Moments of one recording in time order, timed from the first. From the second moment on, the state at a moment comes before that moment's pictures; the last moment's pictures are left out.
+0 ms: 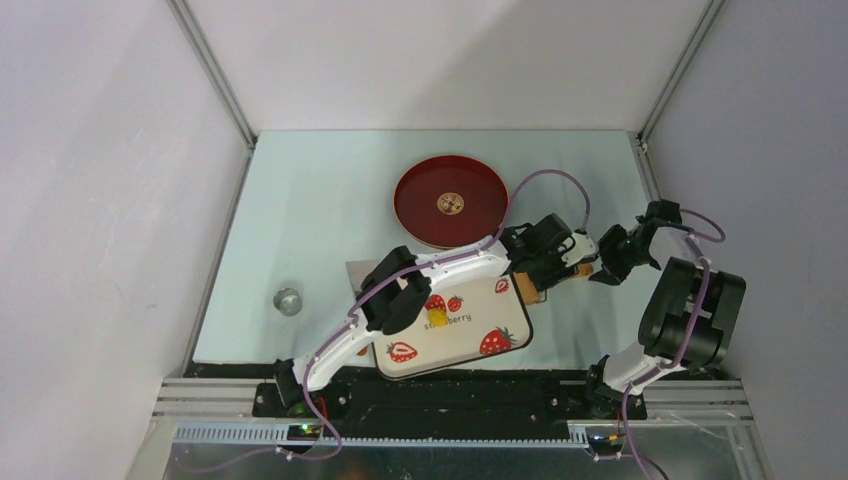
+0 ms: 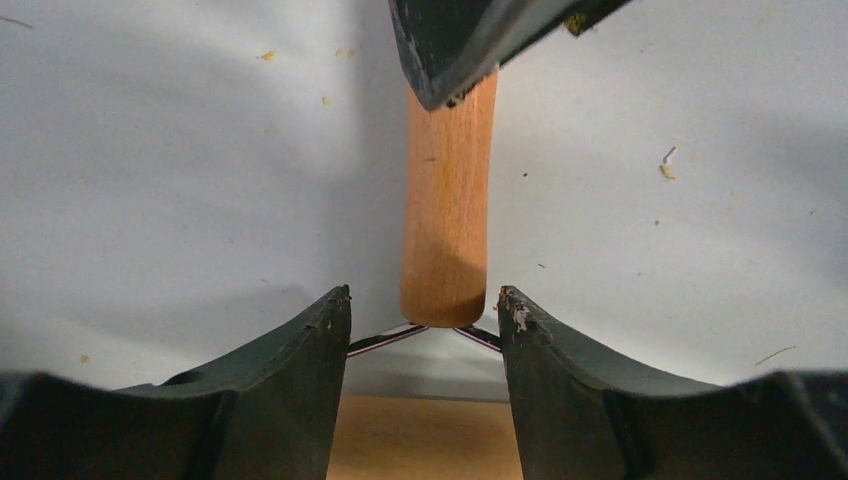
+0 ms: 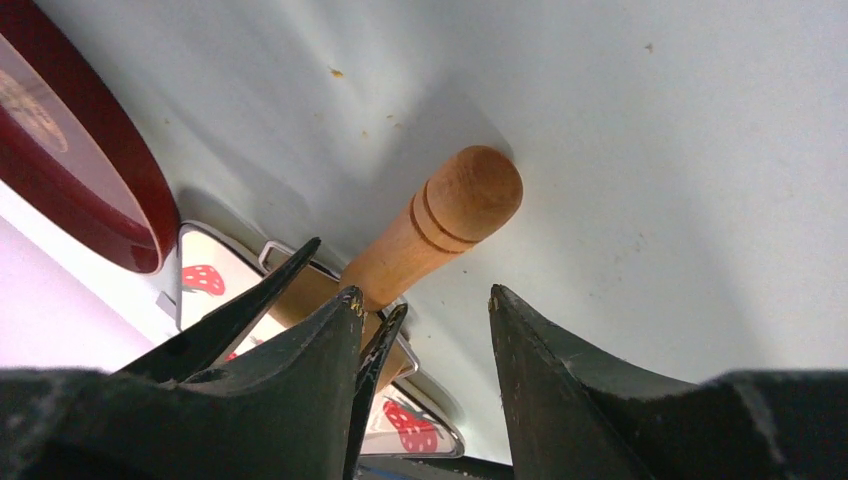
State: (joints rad) left arm -1.08 2.50 2.16 -0.49 0.10 0.18; right arm -0.36 1.57 0.93 -0.64 -0.43 0.45
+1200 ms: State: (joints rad) left arm -1.10 2.51 2.16 -0.47 0.15 0.39; right arm -0.45 1.40 0.93 -0.73 -0.48 0.44
